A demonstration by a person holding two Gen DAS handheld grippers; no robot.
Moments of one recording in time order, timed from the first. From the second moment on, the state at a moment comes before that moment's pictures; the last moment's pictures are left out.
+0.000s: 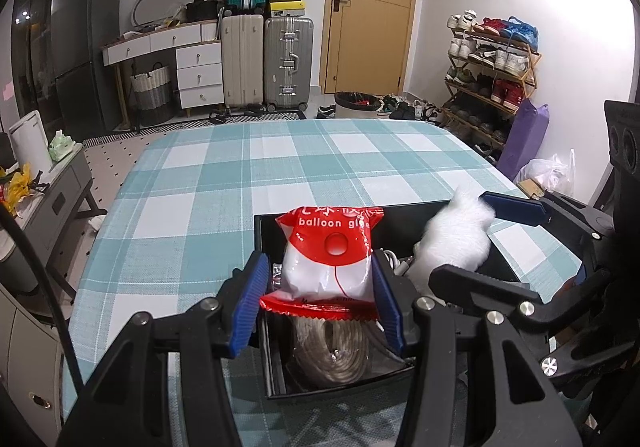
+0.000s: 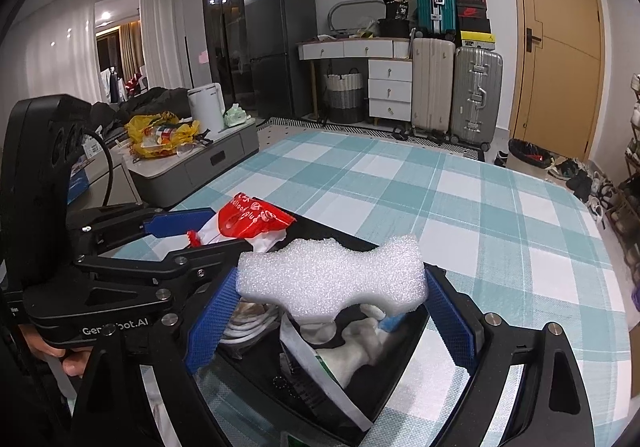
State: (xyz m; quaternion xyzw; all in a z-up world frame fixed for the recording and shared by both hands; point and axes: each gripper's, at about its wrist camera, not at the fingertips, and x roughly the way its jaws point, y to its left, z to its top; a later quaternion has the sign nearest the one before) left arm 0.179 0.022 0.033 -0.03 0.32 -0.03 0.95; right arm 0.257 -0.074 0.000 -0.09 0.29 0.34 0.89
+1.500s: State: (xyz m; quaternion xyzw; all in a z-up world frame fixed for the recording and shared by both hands) left arm 0.063 0.022 0.039 -0.03 0.32 -0.01 0.95; right arm 0.174 -0.142 -0.001 -0.07 0.34 0.31 0.88
